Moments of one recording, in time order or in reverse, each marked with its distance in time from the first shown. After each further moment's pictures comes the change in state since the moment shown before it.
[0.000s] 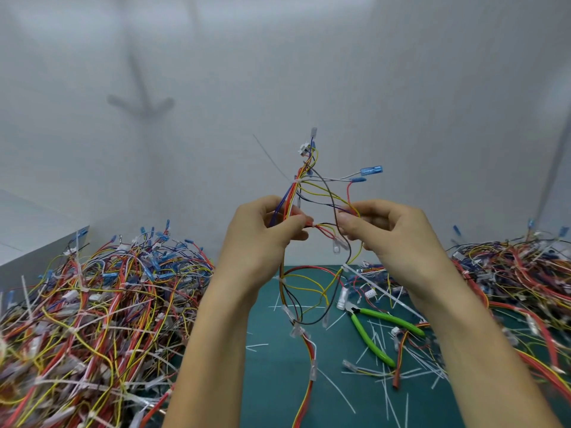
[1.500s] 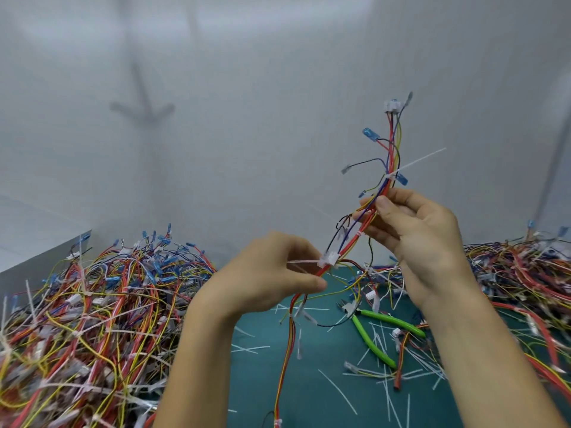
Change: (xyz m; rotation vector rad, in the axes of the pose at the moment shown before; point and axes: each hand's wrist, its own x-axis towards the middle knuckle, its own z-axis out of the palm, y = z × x) left_hand -0.002 -0.009 -0.014 0.428 -0.538 -0.027; right_hand 0.001 -0.008 -0.002 0.453 0.201 0.037
